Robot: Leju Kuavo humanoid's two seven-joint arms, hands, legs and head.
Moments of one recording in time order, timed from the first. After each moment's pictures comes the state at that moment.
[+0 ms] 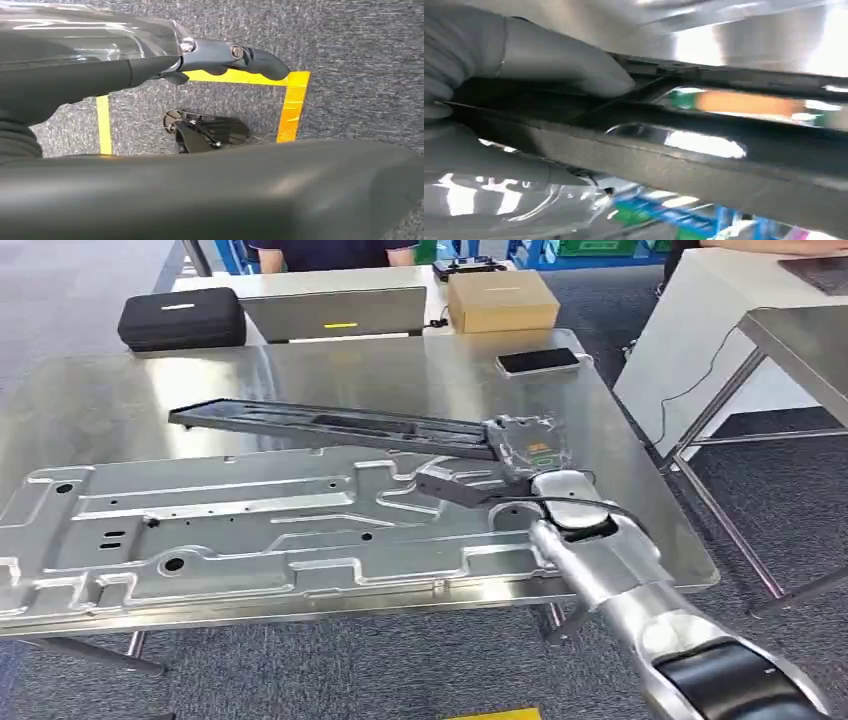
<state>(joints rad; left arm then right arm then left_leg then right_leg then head) -0.11 -0.14 1.21 -0.24 -1.06 -0.07 -0.30 -0.67 -0.03 0.31 -1.02 1.45 -0.15 0.08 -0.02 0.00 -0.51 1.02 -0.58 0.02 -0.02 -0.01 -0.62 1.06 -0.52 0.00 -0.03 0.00</state>
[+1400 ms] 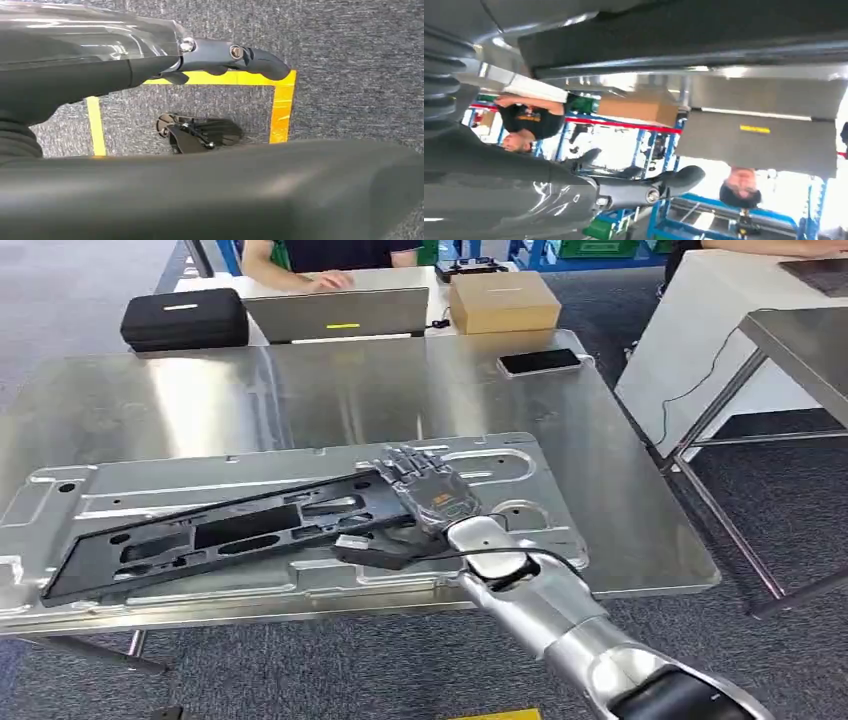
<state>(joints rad) -0.12 -0.14 1.18 -0.24 -1.10 -0.07 -0.32 -0.60 0.06 0.55 -0.98 1.57 -0.17 0.14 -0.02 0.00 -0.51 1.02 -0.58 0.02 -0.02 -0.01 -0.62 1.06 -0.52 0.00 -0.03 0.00</state>
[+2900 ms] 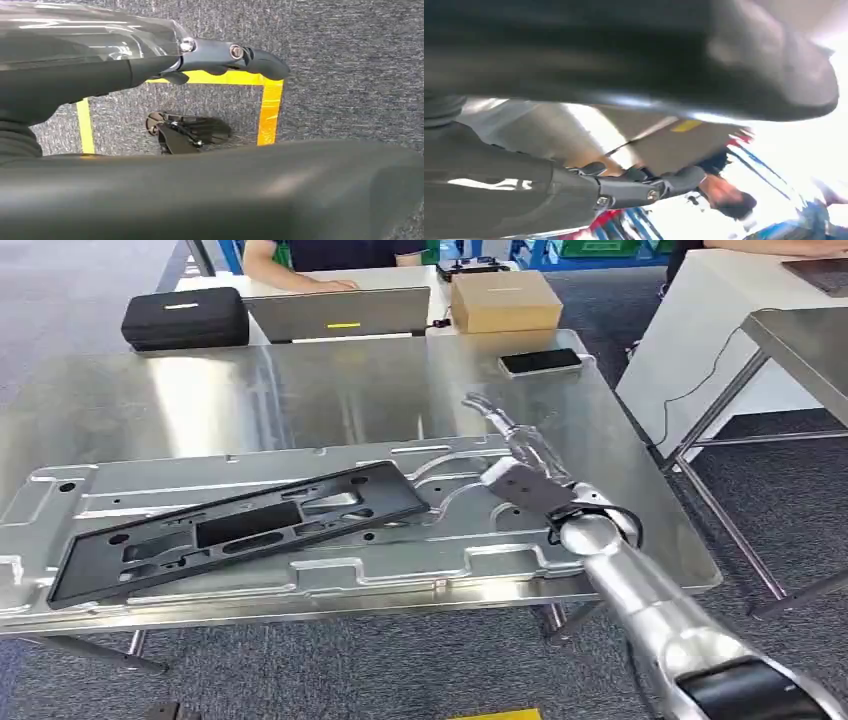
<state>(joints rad) -0.13 -0.14 1.18 -0.24 -1.06 -0.07 -0.34 -0.57 -0.10 0.29 -1.20 0.35 0.05 -0.42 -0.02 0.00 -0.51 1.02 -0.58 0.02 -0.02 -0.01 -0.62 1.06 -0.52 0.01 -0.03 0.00</state>
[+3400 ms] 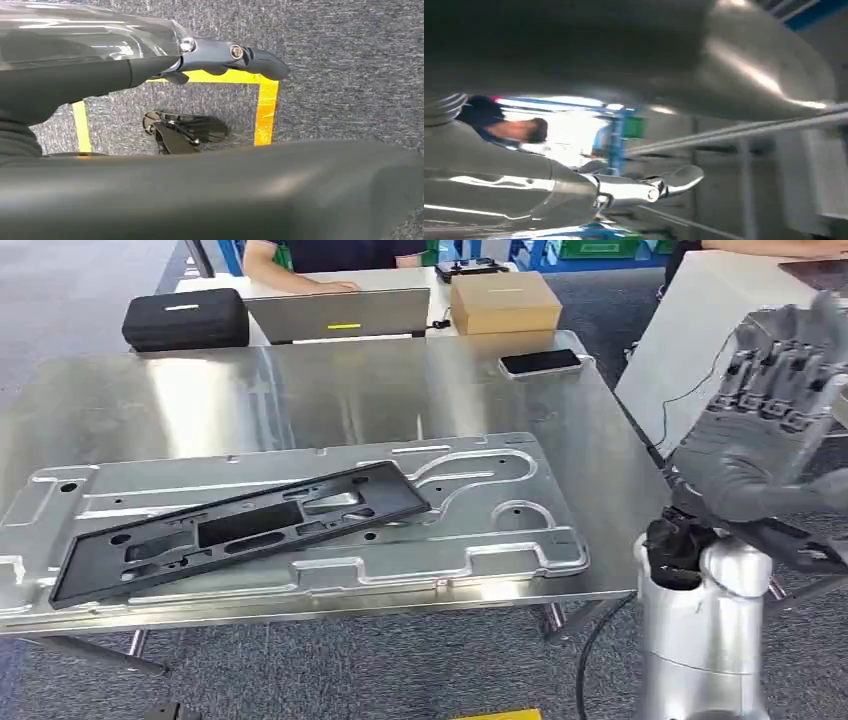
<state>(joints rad) -0.13 -0.14 1.17 -0.24 -1.06 -0.09 -0.35 -0.40 0.06 -0.08 -1.90 -0.06 0.28 -0.52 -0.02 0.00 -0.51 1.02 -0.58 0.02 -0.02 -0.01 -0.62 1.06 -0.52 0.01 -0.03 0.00</state>
